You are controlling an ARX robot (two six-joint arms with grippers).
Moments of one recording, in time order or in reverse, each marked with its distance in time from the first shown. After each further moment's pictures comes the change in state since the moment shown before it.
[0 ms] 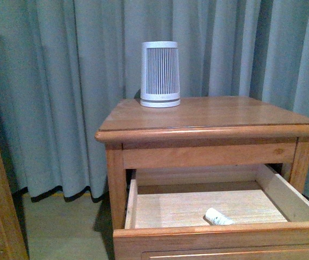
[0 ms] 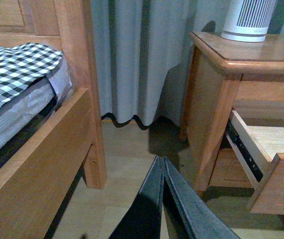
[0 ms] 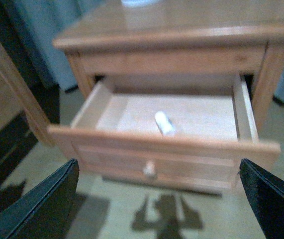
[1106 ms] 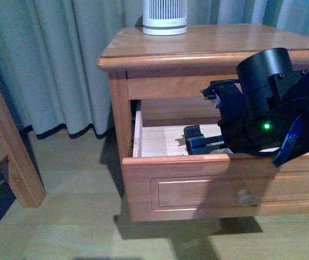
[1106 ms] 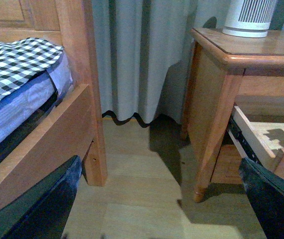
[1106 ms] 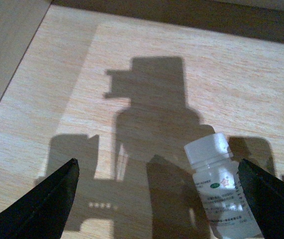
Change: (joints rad) left arm 0.000 -0.013 -0.017 0.000 0.001 0.002; right arm 0.196 1.655 0.897 0.287 0.169 -0.078
